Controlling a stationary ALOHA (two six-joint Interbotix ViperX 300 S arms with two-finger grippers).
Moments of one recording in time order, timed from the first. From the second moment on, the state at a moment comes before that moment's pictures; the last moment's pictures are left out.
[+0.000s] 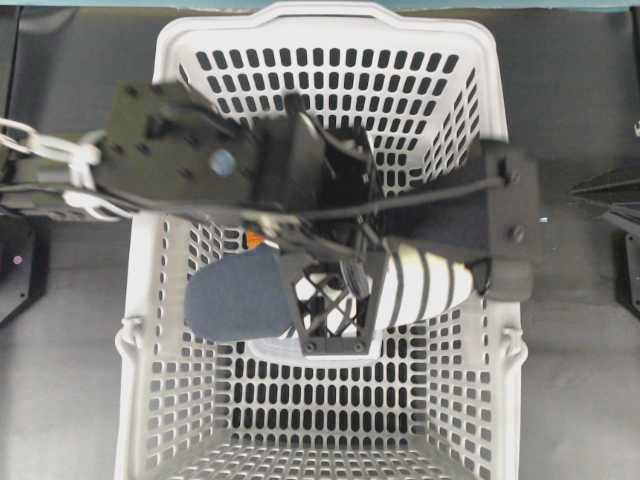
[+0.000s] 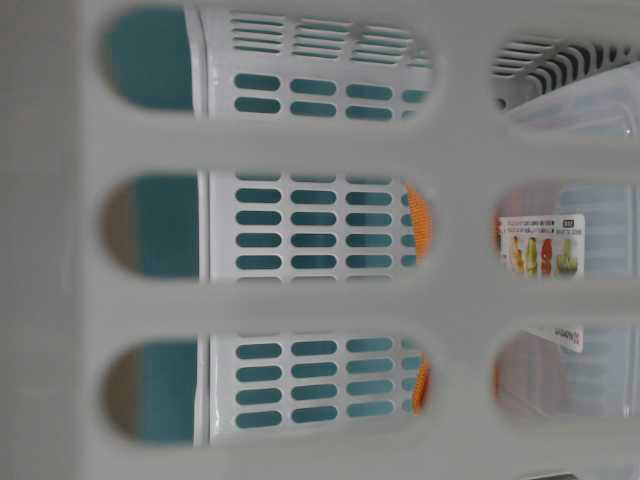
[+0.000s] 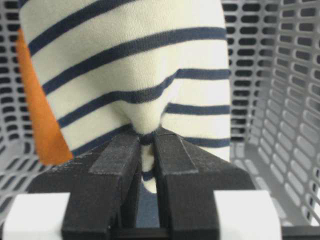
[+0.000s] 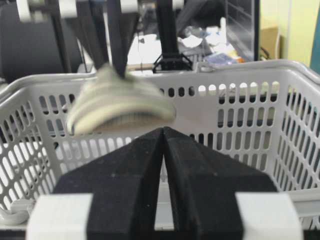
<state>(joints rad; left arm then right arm) -0.14 0.39 -0.89 0.04 1.71 -0.14 0.01 -1.08 1.20 0.02 -0.17 0.04</state>
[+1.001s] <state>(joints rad) -0.12 0.28 -0.69 0.05 1.73 -0.08 0.01 -1.10 1.20 0.02 -0.17 0.04</state>
